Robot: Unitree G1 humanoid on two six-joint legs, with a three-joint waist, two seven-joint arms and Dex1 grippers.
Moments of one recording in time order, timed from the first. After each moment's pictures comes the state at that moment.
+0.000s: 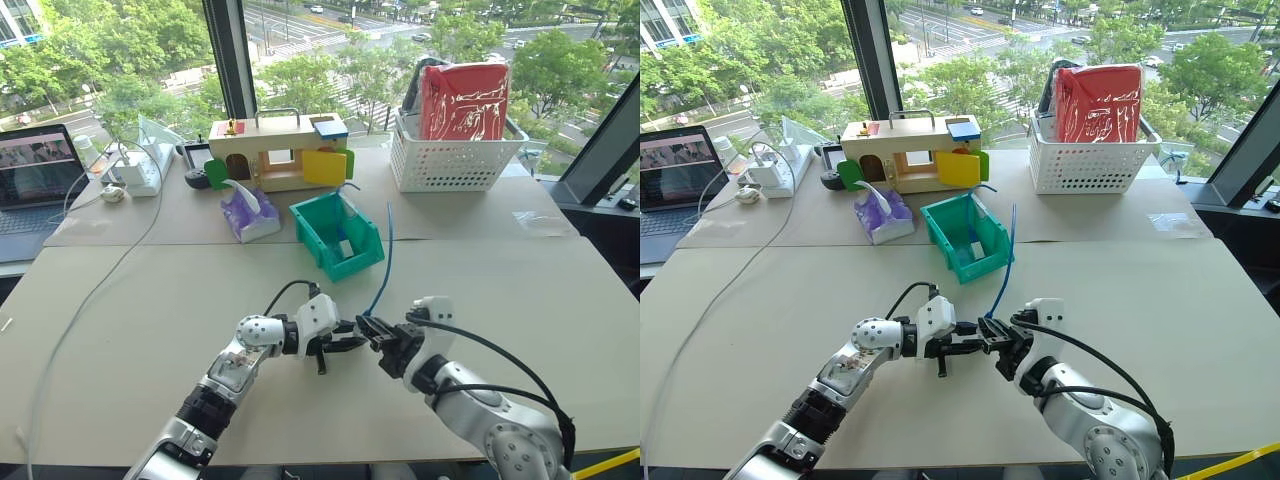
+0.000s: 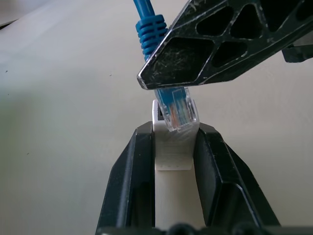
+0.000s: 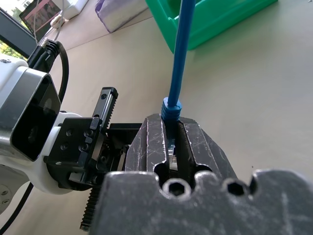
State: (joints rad) left arm -0.43 0.28 -0.38 0.20 -0.12 0.07 -0.97; right arm 0.01 -0.29 0.07 -0.64 0.91 0.79 -0.12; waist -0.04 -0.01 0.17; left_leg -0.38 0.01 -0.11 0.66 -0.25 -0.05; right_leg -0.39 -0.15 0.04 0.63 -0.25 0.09
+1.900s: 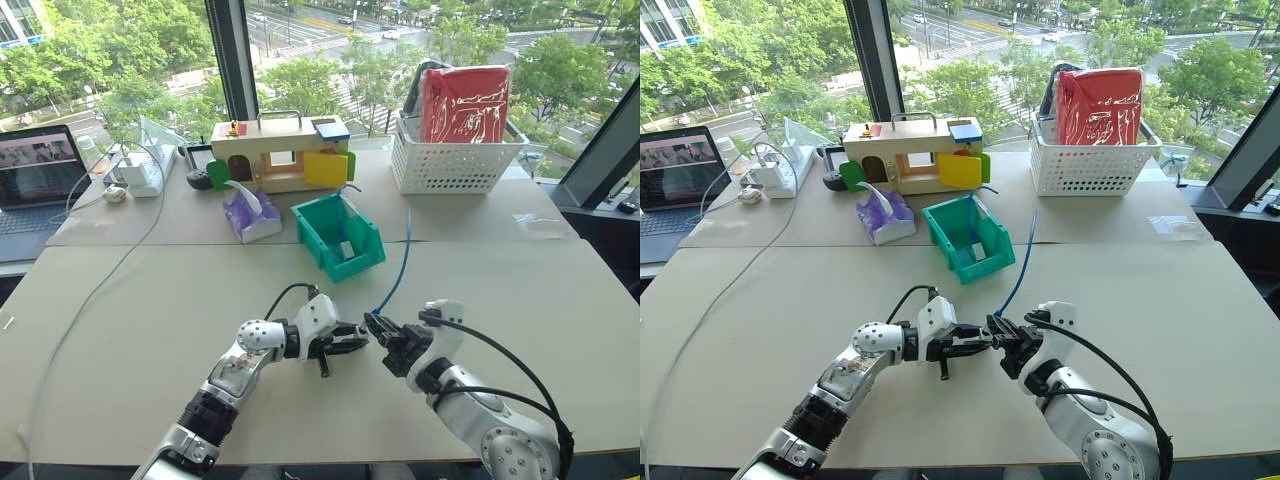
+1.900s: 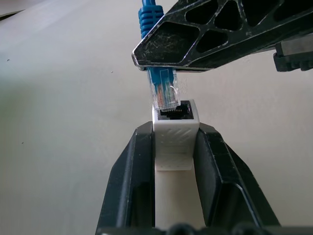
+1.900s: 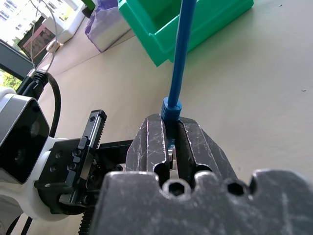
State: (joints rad) left arm -0.39 0.25 -0.36 0.17 -0.13 0.15 -0.94; right arm 0.06 -0.19 0.00 -0.64 0.89 0.79 -0.09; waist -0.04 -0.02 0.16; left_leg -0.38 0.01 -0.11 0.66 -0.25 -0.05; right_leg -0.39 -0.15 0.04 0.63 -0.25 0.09
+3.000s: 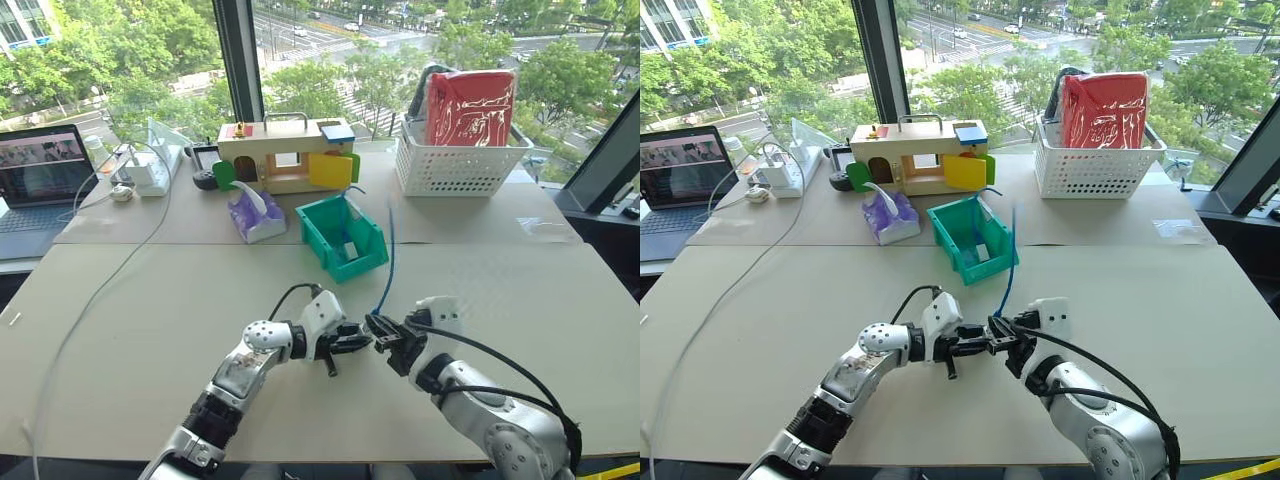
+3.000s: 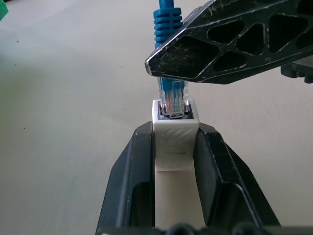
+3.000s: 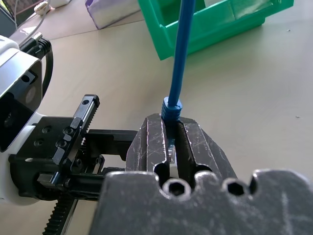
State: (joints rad) left arm -0.40 0.22 -0.35 0.08 -0.16 0.37 -0.86; right arm 0.01 -0.34 0.09 -0.66 0.69 0.81 -0.05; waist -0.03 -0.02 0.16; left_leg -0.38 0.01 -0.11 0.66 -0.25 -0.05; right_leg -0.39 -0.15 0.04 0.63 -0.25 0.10
